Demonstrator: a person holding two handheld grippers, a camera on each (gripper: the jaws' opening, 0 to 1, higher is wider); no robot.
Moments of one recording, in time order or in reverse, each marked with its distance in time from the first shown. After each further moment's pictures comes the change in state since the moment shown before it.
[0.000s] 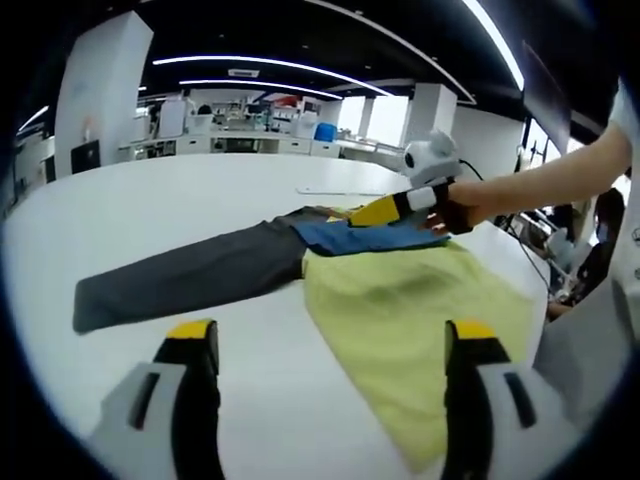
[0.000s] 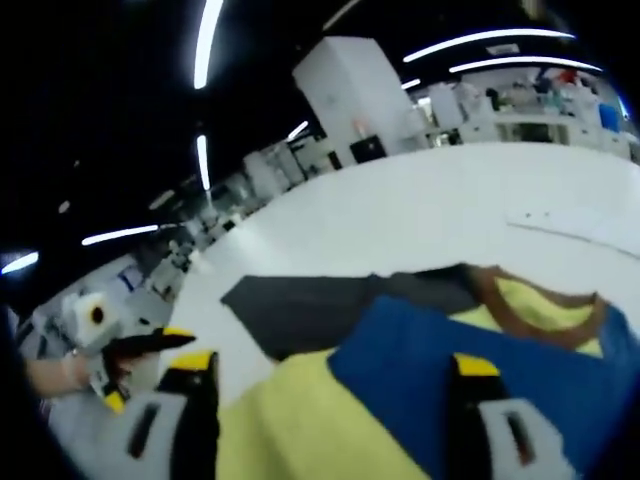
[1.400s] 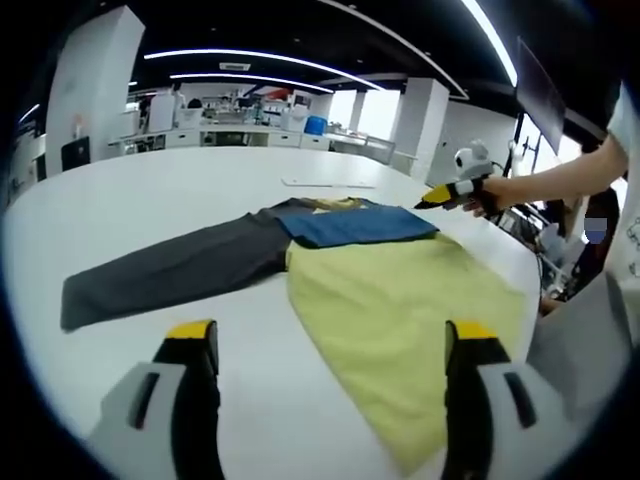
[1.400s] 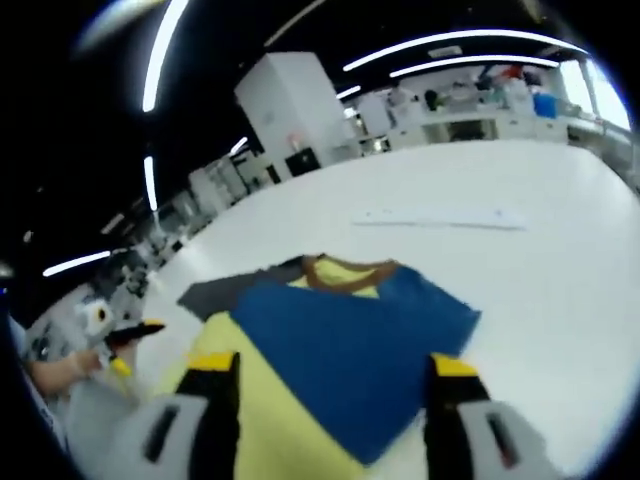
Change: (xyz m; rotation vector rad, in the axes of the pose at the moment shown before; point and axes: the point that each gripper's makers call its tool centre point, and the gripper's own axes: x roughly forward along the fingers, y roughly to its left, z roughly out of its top) left arm 0.003 -0.014 -0.006 0.004 0.031 -0.046; right arm -0.180 -0.113 -0.032 0.097 -0.031 -0.255
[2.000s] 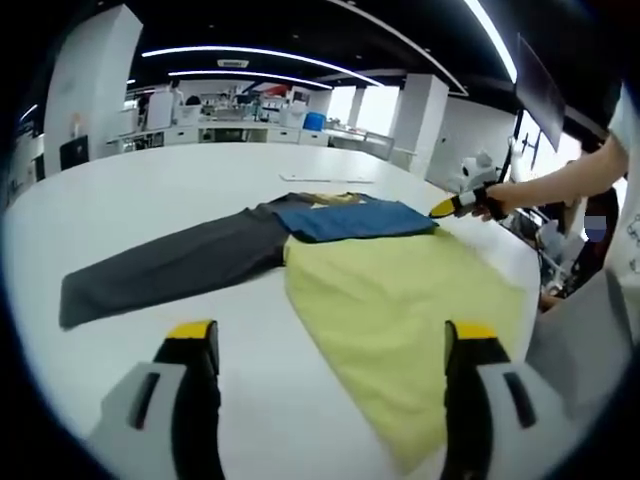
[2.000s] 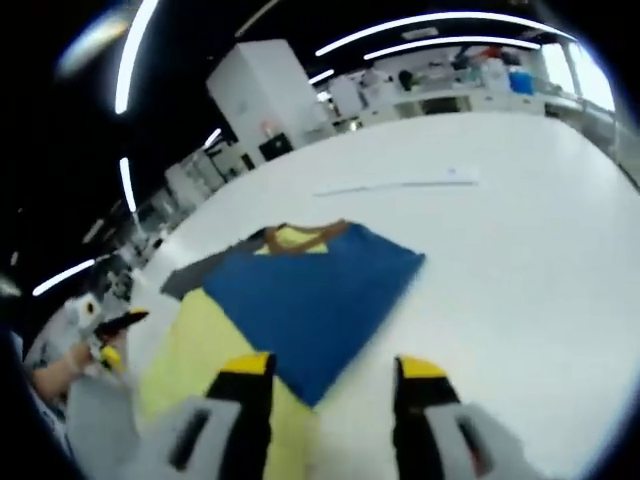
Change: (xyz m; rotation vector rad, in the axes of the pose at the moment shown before) left arm 0.003 -0.001 -0.005 0.005 0.020 -0.003; right arm -0.020 -0.039 -0.044 0.102 0.089 -0.073
